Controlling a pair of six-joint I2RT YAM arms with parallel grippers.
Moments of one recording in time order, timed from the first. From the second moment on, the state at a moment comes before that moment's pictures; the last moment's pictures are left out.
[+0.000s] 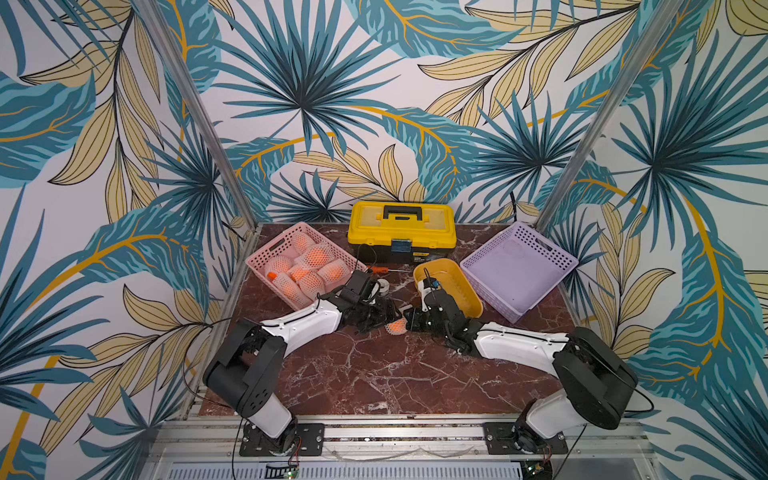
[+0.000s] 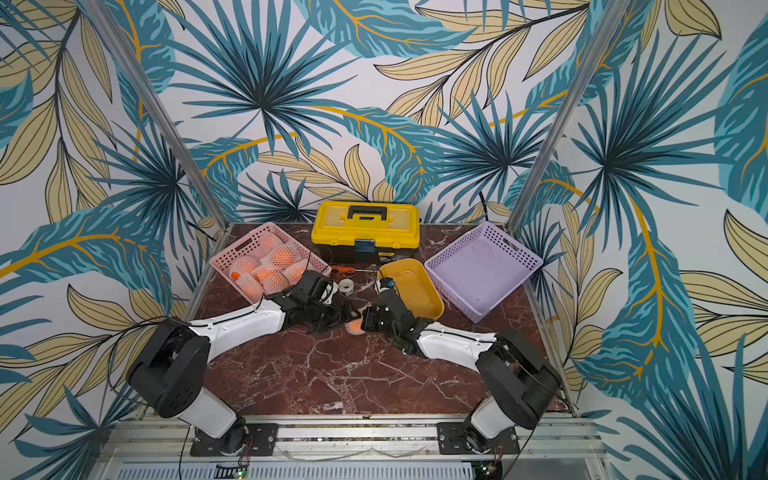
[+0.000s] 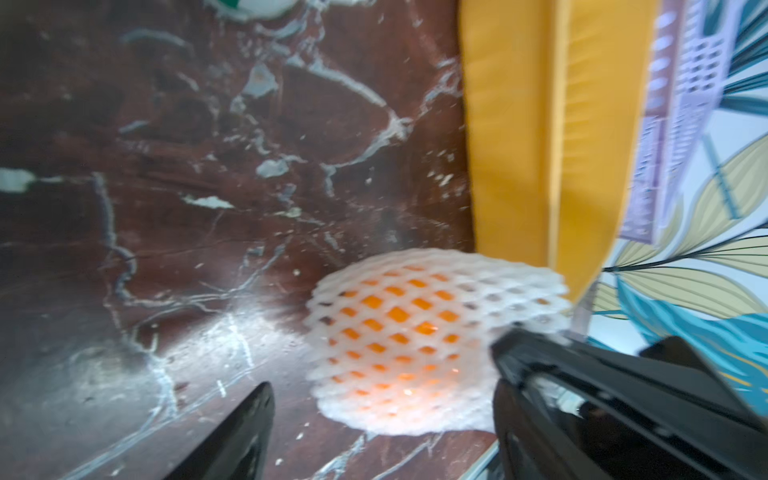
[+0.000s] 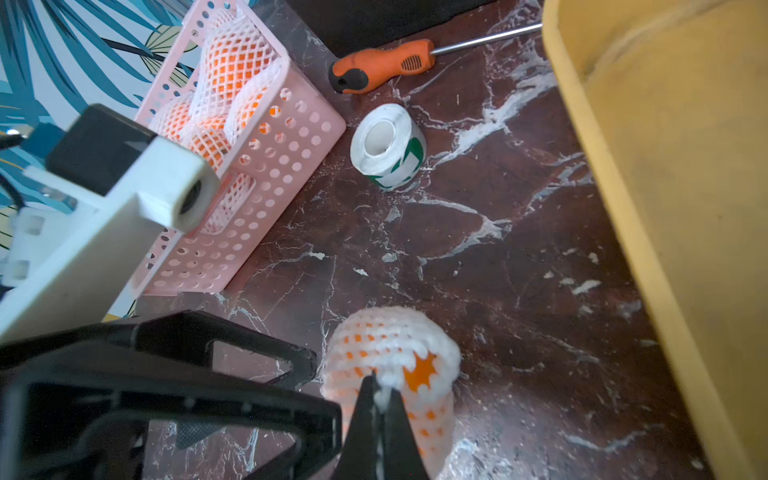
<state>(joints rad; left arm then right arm) -0.56 1.58 0.93 -0.26 0.40 -0.89 0.73 1.54 0.75 0.17 0.02 0.74</state>
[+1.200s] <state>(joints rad) -0.51 1.57 0.87 -0.10 0.57 -1.26 0.77 1.55 0.75 0.28 -0.08 0.48</state>
